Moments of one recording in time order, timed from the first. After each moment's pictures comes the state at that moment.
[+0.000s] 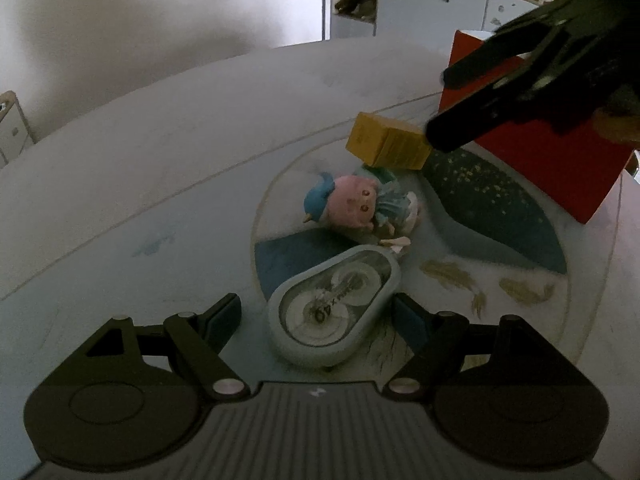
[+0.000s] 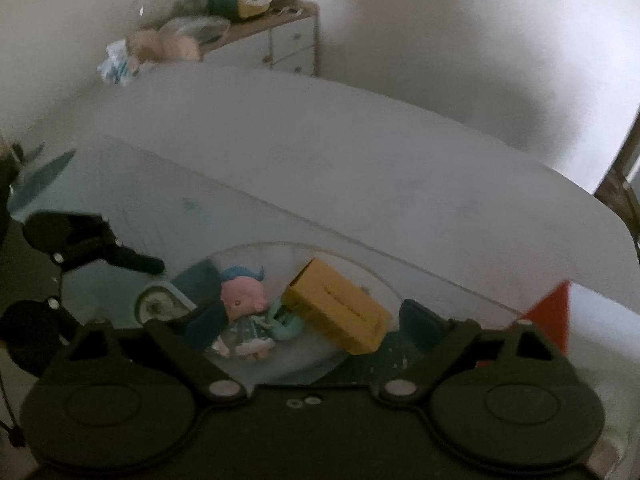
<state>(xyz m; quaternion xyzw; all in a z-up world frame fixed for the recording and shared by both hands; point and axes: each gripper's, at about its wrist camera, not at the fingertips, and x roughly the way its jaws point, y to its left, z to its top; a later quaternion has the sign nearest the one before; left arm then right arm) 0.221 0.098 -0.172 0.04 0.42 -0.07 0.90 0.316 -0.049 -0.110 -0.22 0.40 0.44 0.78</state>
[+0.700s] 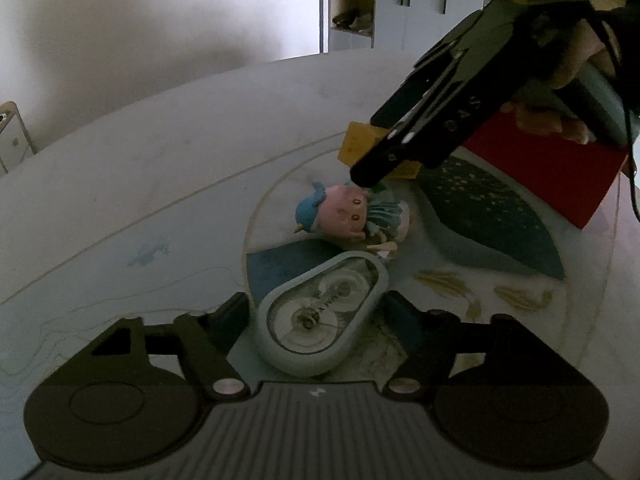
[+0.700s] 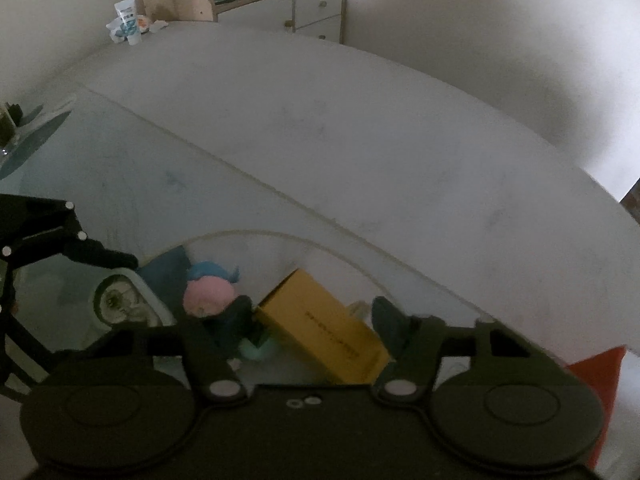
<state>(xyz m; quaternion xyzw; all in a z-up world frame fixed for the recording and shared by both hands) 0.218 0.092 -0.174 0.04 0.40 -0.07 0.91 0.331 -0.029 -0.129 -0.25 0.41 0.45 0.75</state>
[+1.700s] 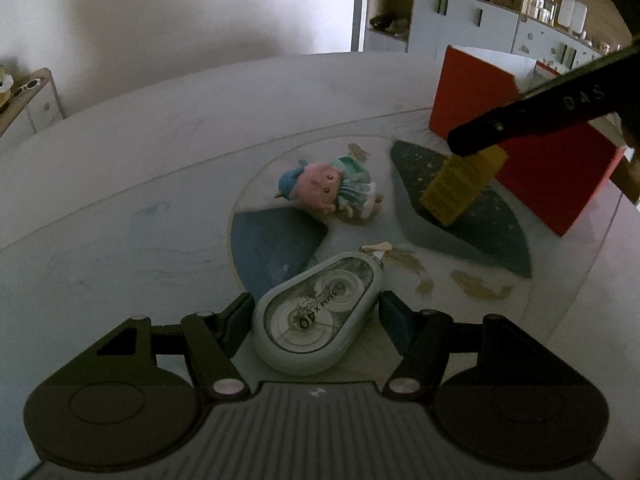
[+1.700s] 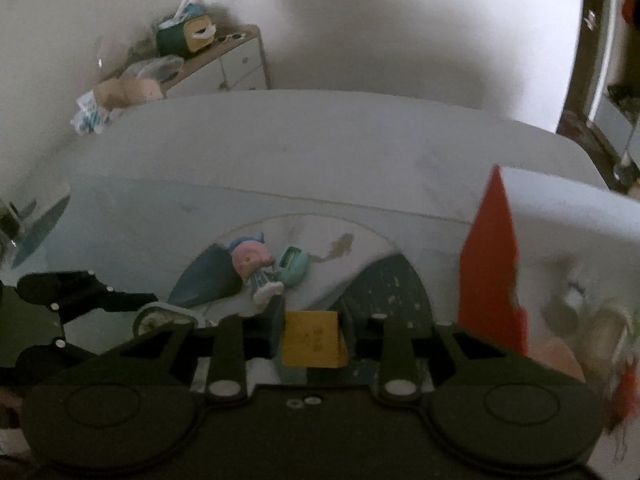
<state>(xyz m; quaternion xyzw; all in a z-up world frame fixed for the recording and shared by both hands) 0.181 0.065 -0.165 -0.01 0.41 -0.02 0.91 0.264 -0.116 -0.095 -0.09 0.41 0.37 0.83</state>
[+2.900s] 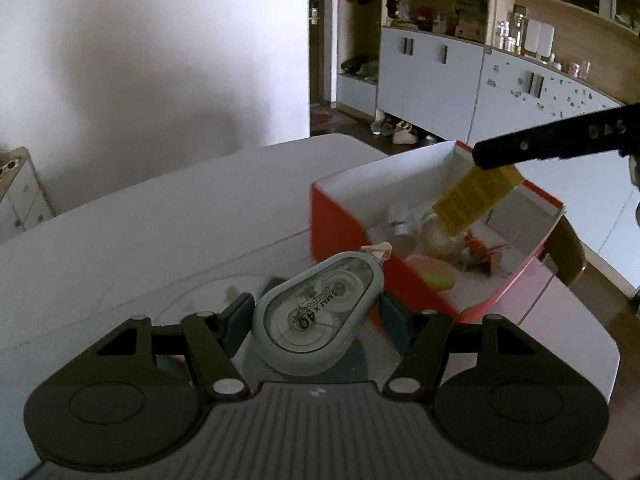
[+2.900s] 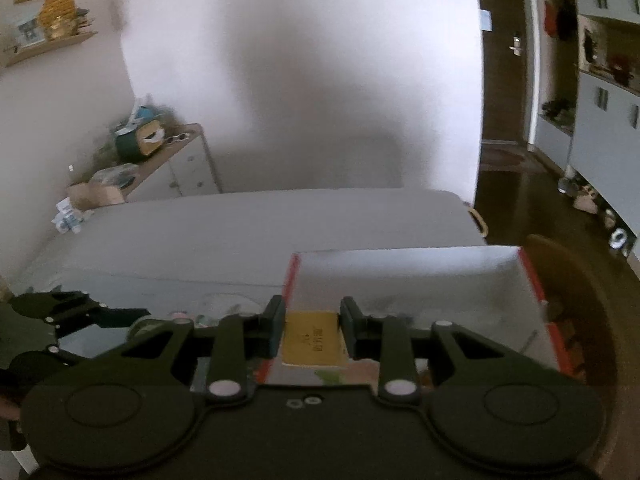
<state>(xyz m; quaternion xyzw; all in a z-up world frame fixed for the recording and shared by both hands) 0.223 -0.075 -0.046 0.02 0.35 -0.04 0.94 0.292 -0.285 -0.010 -0.02 0.33 0.31 0.89</state>
